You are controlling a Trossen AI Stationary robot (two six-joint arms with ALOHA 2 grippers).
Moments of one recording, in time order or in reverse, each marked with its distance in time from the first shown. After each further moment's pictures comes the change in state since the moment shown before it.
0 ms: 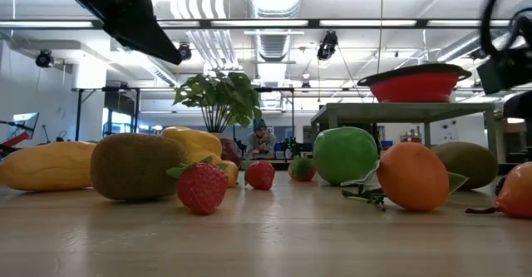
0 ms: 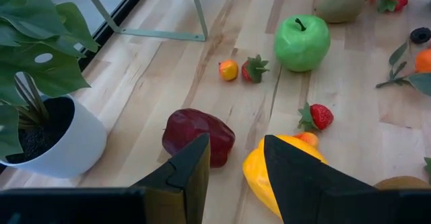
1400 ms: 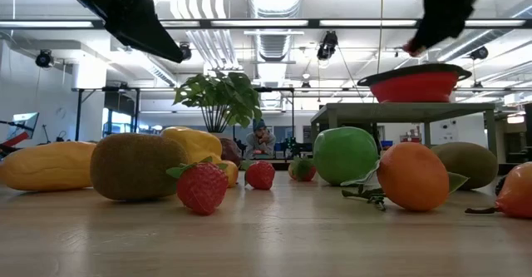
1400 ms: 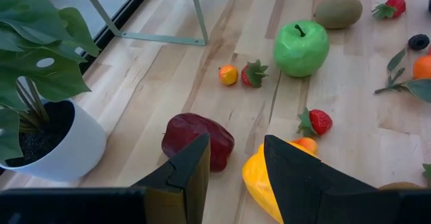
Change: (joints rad) left arm 0.001 0.000 0.000 0.016 -0.003 0.001; right arm -0.776 -0.599 0.269 -0.306 0.239 -0.693
